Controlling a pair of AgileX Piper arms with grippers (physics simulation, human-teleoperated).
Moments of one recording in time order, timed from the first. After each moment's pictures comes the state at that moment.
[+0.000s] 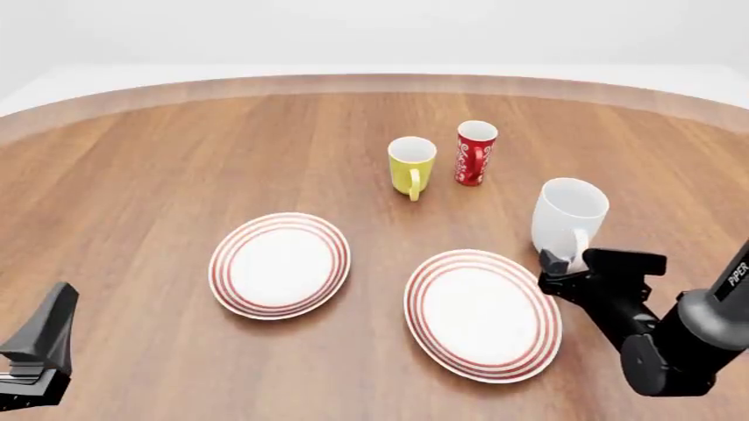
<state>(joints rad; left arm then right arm) 0.00 0.00 0.00 0.00 0.00 0.01 2.00 -0.36 -1.22 0.11</state>
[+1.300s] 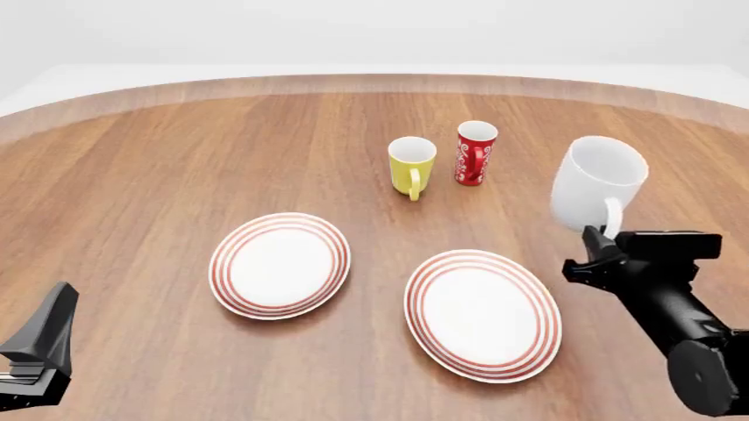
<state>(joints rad) 0.00 0.00 0.00 0.00 0.00 0.02 1.57 -0.23 -1.04 0.01</state>
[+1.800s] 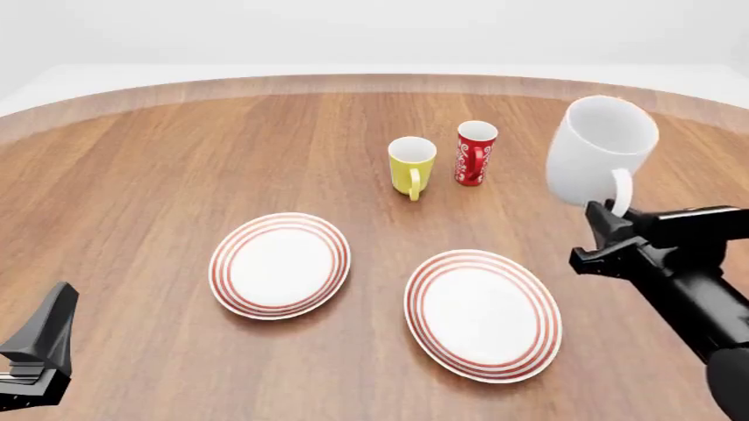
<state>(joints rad) 0.00 0.00 0.00 0.00 0.00 0.12 1.18 -0.24 -0.73 -0.04</state>
